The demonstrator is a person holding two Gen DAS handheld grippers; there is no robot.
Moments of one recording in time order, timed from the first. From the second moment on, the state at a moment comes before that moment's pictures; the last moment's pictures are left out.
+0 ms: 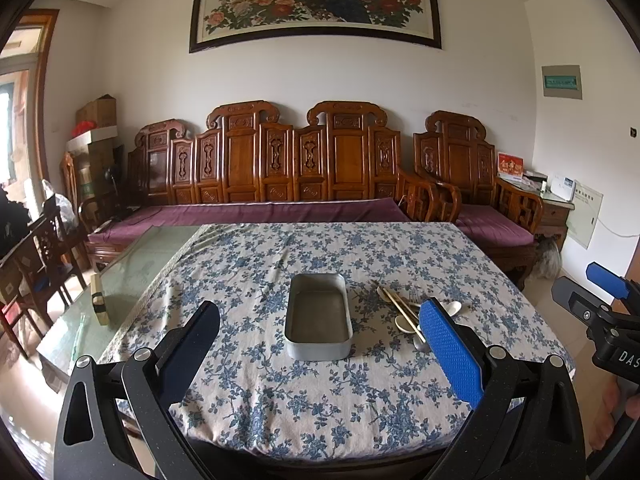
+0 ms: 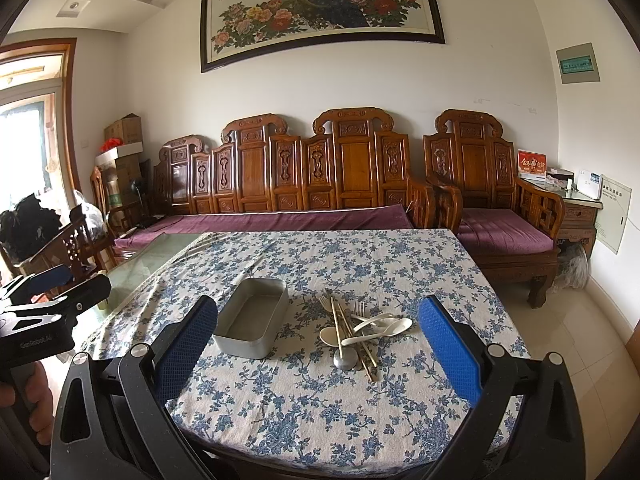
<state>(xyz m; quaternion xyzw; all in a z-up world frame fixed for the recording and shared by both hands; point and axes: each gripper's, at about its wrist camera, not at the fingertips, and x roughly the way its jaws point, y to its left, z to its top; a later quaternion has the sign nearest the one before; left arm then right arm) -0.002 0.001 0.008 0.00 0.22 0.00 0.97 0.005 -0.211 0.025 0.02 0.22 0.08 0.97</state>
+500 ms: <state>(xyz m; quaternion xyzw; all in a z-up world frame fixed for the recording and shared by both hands) -0.003 -0.001 0.008 0.01 0.22 0.00 0.97 0.005 -0.213 0.024 0.03 0.22 0.08 0.97</state>
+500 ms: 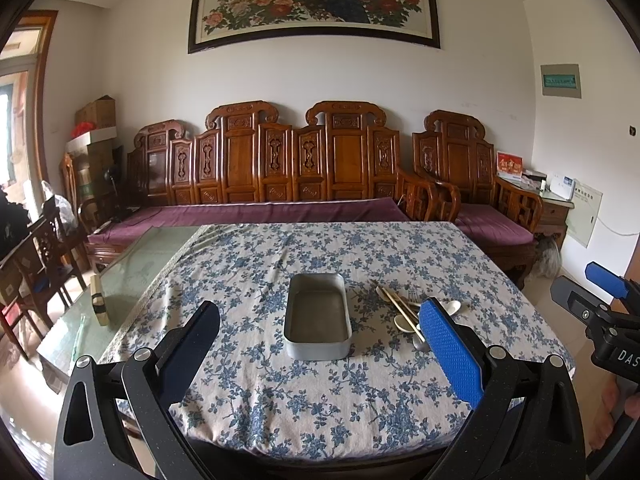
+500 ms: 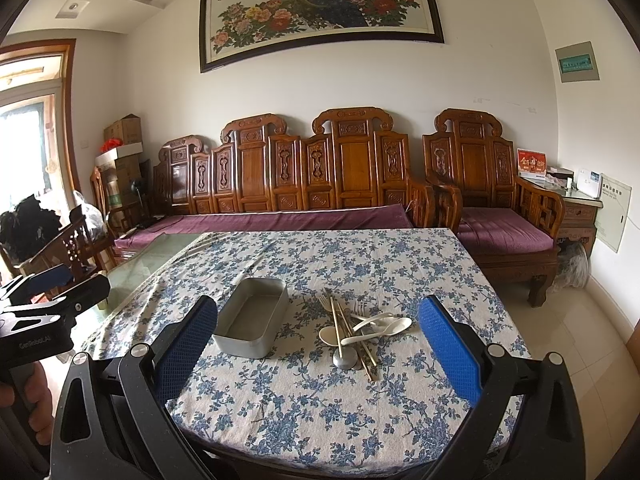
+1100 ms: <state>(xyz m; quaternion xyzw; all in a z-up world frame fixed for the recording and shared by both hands) 0.002 -0.006 -0.001 0.01 0.24 -0.01 0.97 0.005 -0.218 0.026 0.03 0.22 0.08 0.97</state>
